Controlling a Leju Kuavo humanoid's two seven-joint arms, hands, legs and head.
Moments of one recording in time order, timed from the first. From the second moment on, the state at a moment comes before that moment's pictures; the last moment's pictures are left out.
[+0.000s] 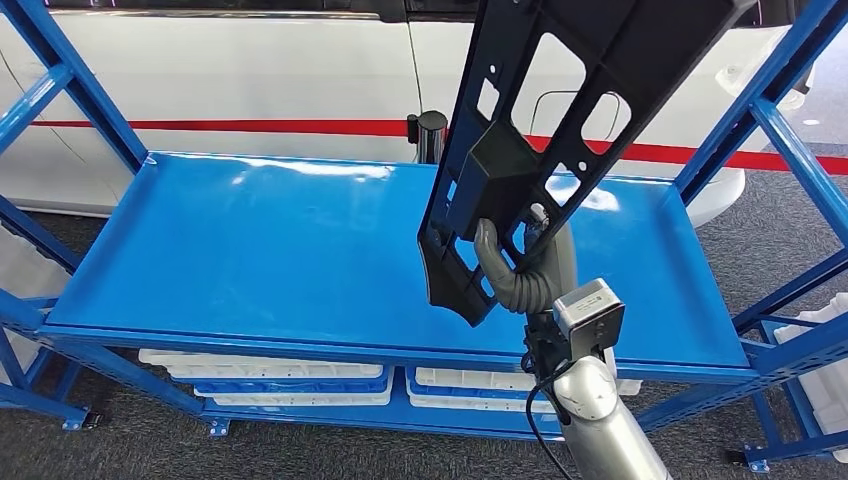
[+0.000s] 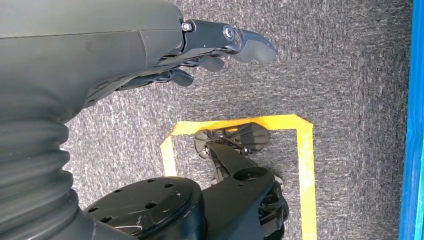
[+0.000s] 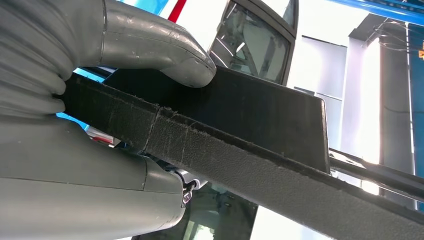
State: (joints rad) left arm -0.03 -0.09 0.94 -0.20 -1.02 0.05 -0.39; right arm -0.20 -0.05 0.42 -1.80 0.08 -0.22 -0.30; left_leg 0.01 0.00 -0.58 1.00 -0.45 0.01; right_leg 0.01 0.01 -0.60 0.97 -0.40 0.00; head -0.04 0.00
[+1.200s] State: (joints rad) left arm -0.04 -0.09 0.96 -0.21 -1.04 0.05 -0.38; right arm -0.21 -0.03 0.39 -1.76 0.08 -0.27 -0.27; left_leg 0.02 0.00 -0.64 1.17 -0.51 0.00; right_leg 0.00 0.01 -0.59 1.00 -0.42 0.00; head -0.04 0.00
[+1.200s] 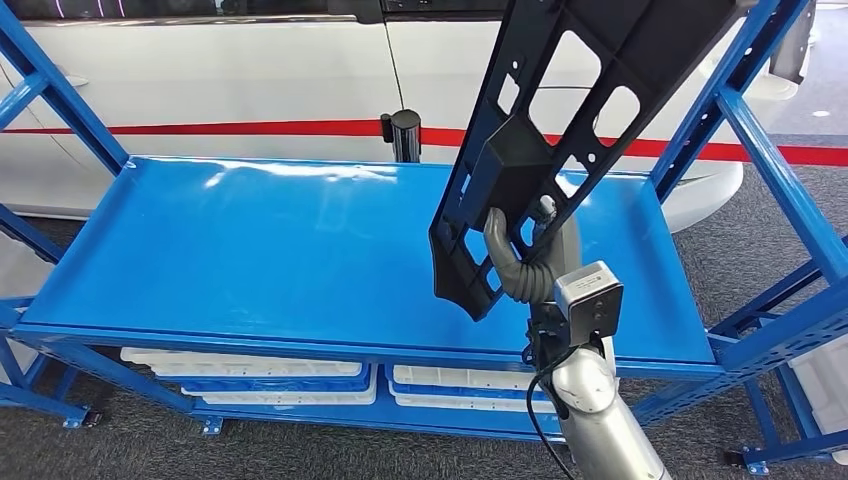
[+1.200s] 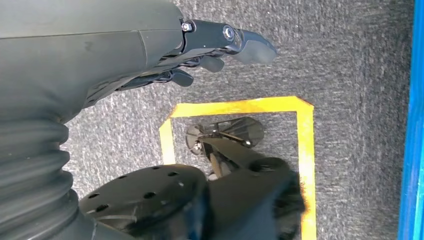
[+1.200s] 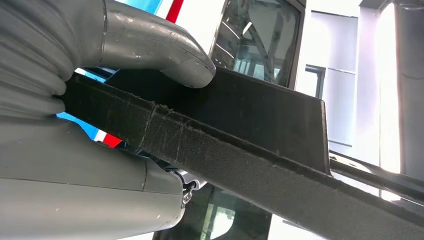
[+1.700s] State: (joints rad) left arm -0.04 -0.10 0.97 -0.21 -1.04 0.05 -0.38; right arm -0.21 -0.04 0.38 -1.75 0.09 -0.27 -0.29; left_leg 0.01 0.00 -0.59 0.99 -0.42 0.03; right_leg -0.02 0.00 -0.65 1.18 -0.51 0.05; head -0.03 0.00
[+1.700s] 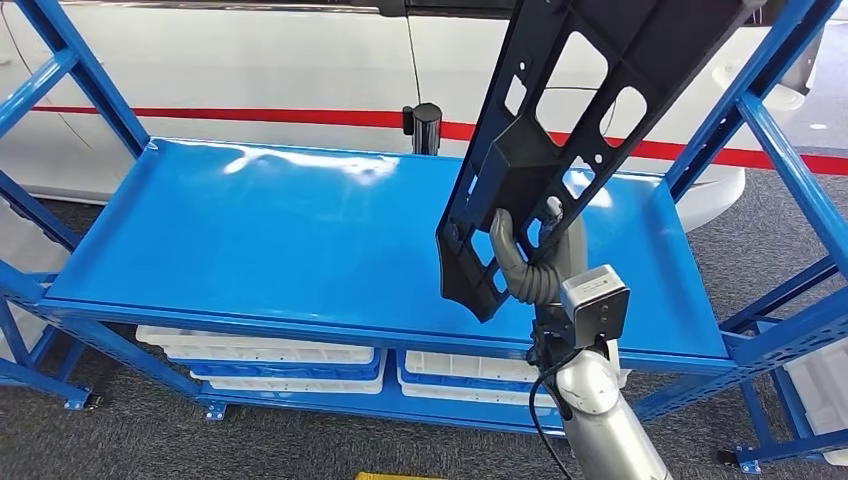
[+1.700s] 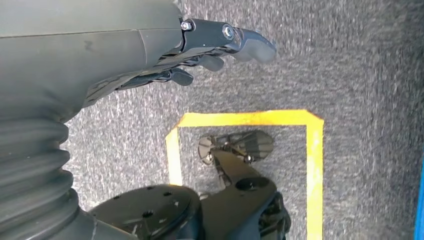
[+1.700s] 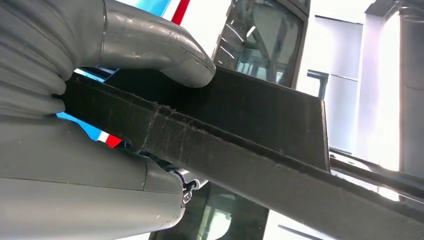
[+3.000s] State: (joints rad) left arm -0.04 -0.10 0.98 -0.21 -1.08 0.05 -0.40; right arm -0.14 -0.01 0.38 -1.80 0.09 -0.26 -0.35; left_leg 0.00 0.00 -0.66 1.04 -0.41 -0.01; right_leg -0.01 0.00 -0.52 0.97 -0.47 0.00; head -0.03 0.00
